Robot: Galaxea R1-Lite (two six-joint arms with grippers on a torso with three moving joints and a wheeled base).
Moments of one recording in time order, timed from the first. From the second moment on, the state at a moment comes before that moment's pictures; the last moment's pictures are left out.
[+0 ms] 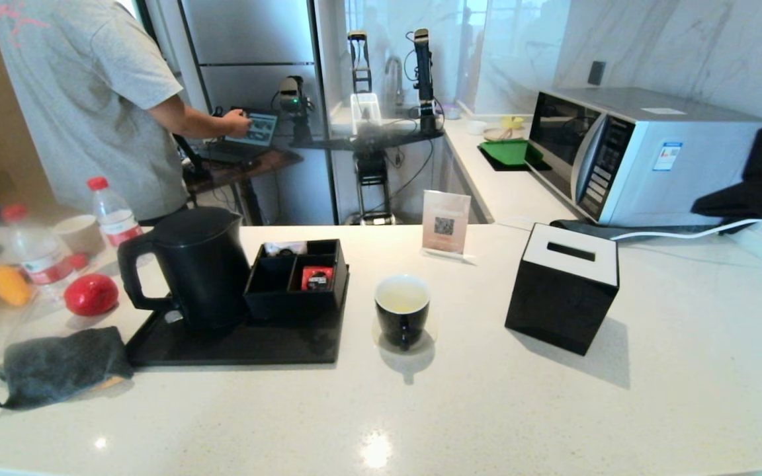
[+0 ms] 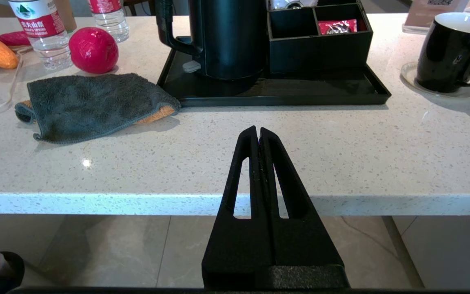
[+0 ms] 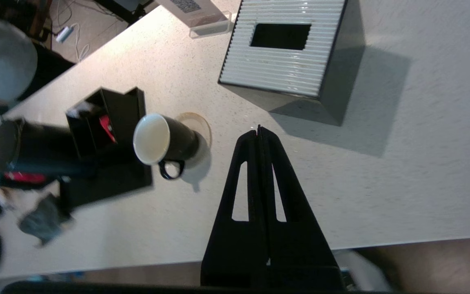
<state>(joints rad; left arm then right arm) 0.00 0.00 0.00 0.01 0.01 0.00 0.17 1.37 -1.46 0.64 0.03 0.64</state>
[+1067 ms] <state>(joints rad) 0.00 0.00 0.00 0.01 0.01 0.00 -0.04 0.53 -0.10 -0.37 -0.06 -0.13</state>
